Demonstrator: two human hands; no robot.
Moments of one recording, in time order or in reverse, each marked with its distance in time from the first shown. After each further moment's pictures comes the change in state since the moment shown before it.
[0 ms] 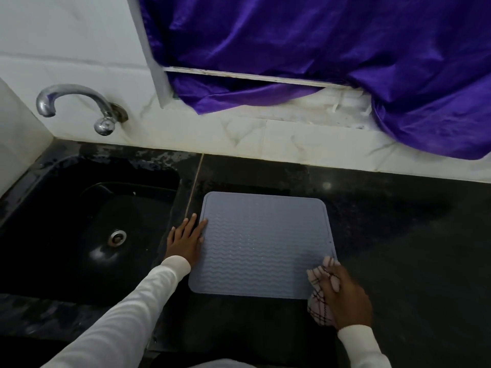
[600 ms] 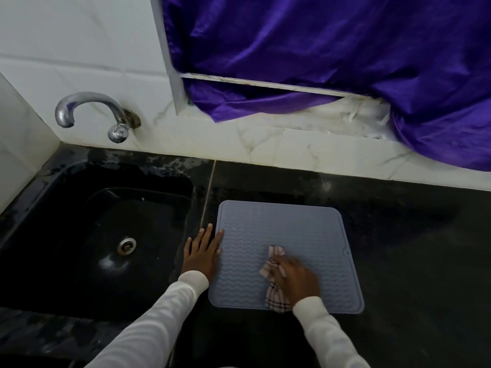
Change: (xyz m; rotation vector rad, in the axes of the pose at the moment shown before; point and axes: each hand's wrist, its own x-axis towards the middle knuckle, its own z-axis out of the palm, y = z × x) left_hand 0.002 -0.007 0.002 -0.006 0.003 0.056; right_hand 0.029 -0.102 0.110 -0.329 -0.220 -0.264
